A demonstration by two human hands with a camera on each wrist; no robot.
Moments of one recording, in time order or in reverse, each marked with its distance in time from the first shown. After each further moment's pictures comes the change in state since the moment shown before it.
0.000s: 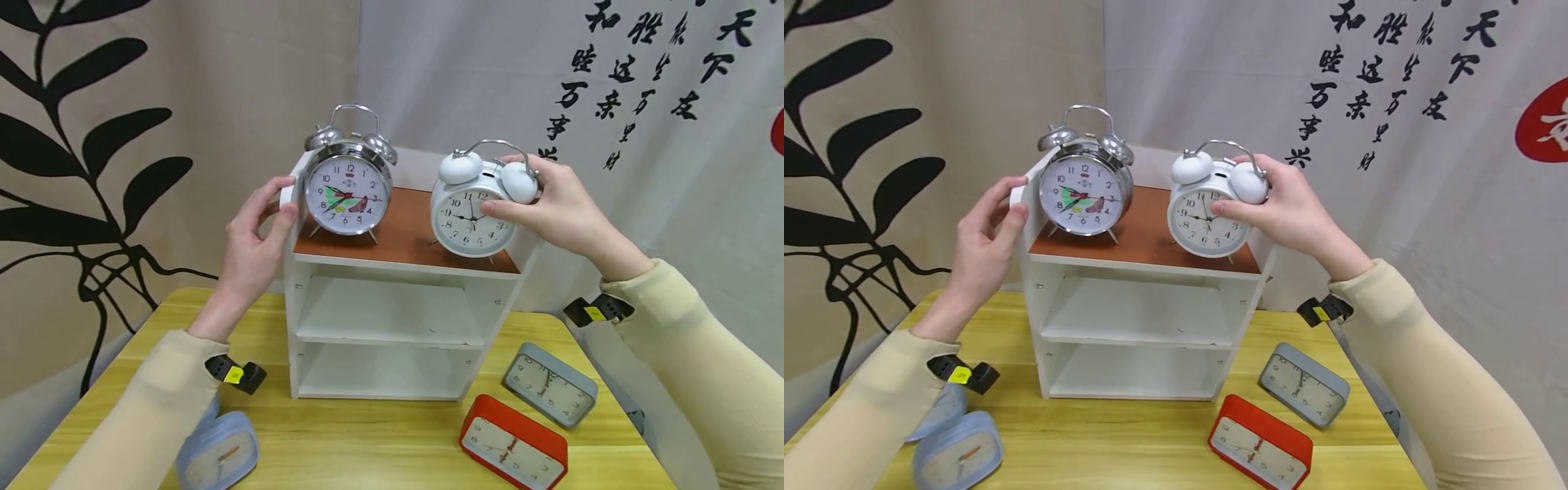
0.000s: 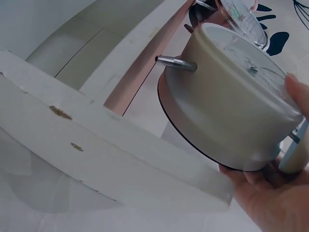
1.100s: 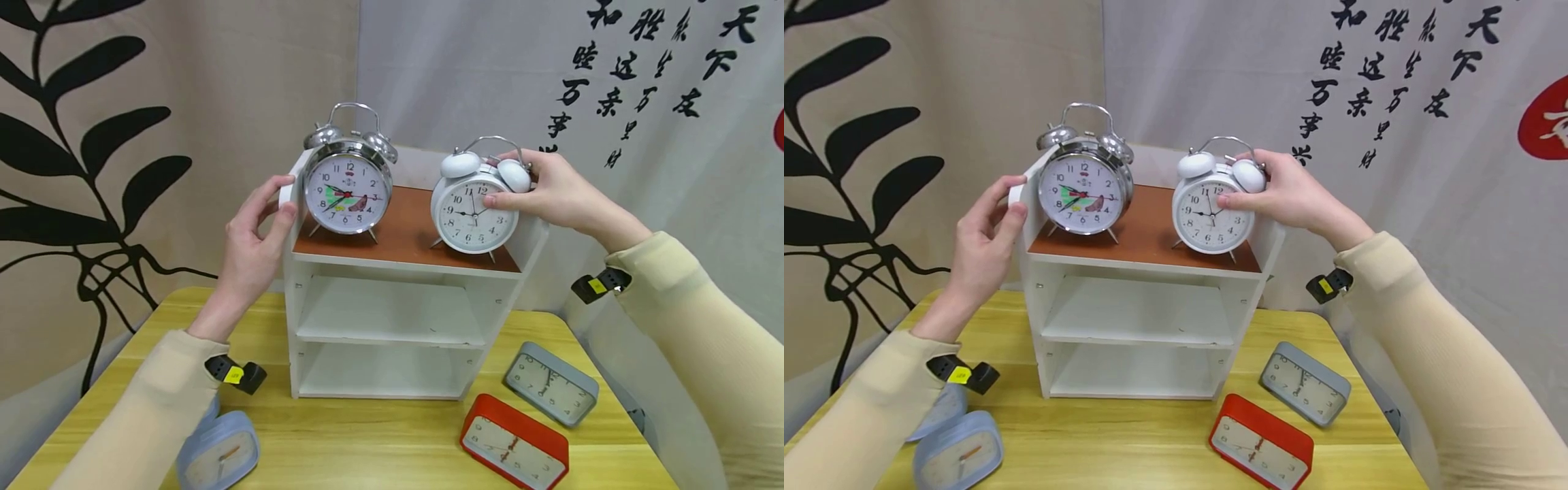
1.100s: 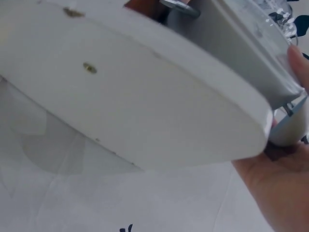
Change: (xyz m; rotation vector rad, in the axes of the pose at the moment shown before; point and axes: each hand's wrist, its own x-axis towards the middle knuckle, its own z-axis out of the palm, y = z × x) left_hand 0.001 -0.002 0.002 -0.010 0.019 0.015; right_hand 0.028 0.014 -0.012 -0.113 -0.165 0.095
